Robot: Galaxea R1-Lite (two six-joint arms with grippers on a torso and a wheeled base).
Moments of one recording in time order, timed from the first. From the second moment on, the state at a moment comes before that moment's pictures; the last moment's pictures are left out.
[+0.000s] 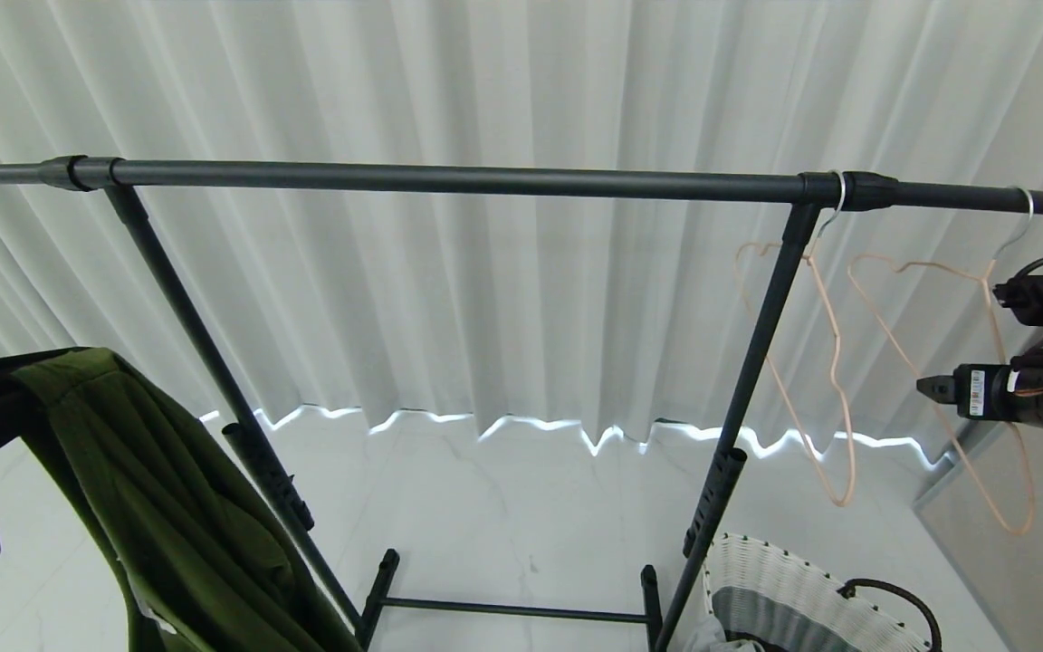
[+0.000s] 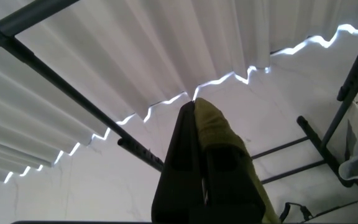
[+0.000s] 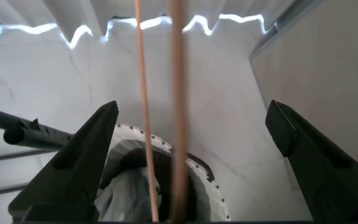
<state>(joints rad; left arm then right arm) -0.59 0.91 -0.85 0.17 0.34 0.35 -0.03 1.63 -0.87 -0.26 -0.17 0.04</state>
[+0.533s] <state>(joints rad) -0.59 0.91 -0.85 0.17 0.34 0.35 -0.02 1.64 -0.87 -0.26 -0.16 0.07</state>
